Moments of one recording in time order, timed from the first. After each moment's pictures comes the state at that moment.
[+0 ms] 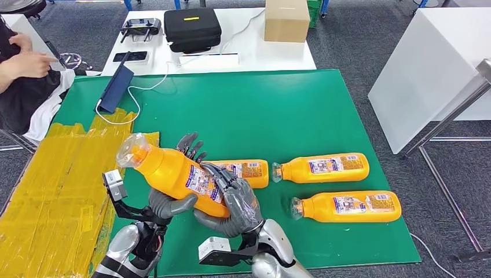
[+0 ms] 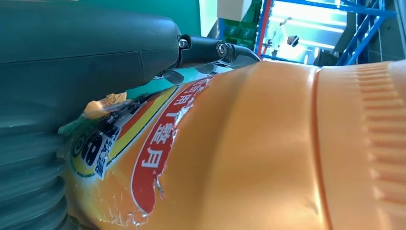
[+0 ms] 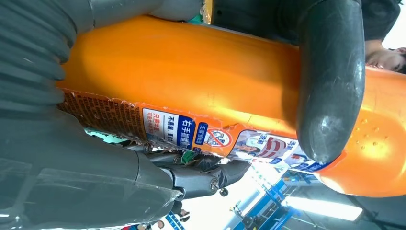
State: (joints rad) left arm -0.14 -0.02 -0.39 -1.44 0.26 -0.17 -0.30; right arm -0.17 0.12 0.76 -1.31 0.56 -0.46 -0.44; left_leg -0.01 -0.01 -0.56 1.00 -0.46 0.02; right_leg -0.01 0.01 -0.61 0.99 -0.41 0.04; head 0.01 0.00
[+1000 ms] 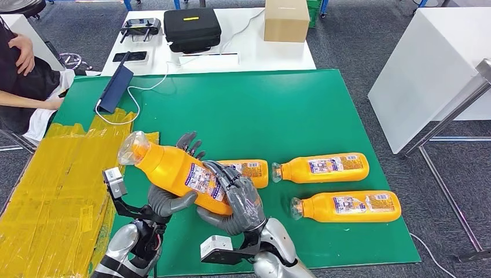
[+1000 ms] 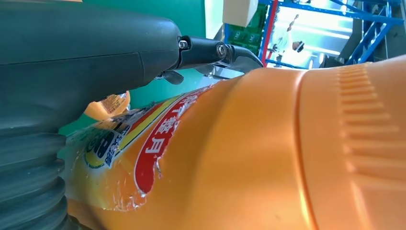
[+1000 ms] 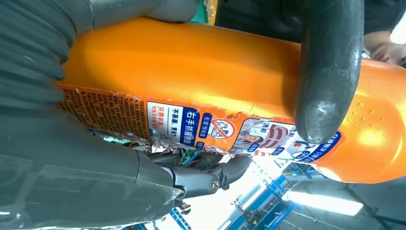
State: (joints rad) left arm -0.14 -0.03 -0.38 -1.44 0.27 -0.16 -0.30; right arm -0.16 0.12 0.74 -1.32 0.60 -0.46 -0.42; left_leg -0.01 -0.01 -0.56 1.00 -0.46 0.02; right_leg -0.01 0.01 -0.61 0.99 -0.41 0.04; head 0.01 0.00
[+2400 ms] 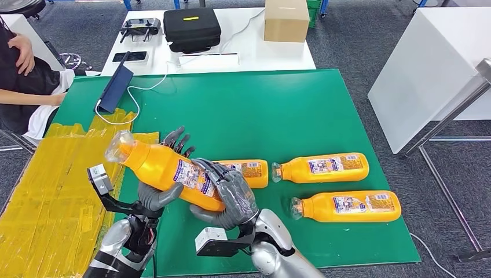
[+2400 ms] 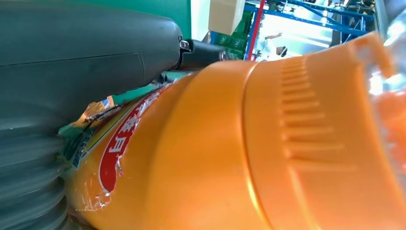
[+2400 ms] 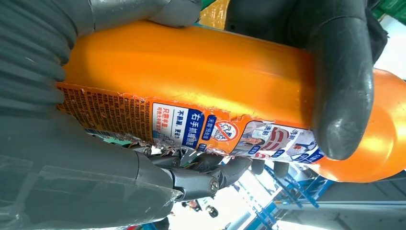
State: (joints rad) left arm -0.16 -0.03 -0.34 -1.43 0.31 -0.19 -0.31; right arm -0.24 0.12 0.79 -1.28 0.54 -0.31 -0.42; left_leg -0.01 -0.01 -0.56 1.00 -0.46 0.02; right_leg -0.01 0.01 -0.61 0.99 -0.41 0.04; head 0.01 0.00
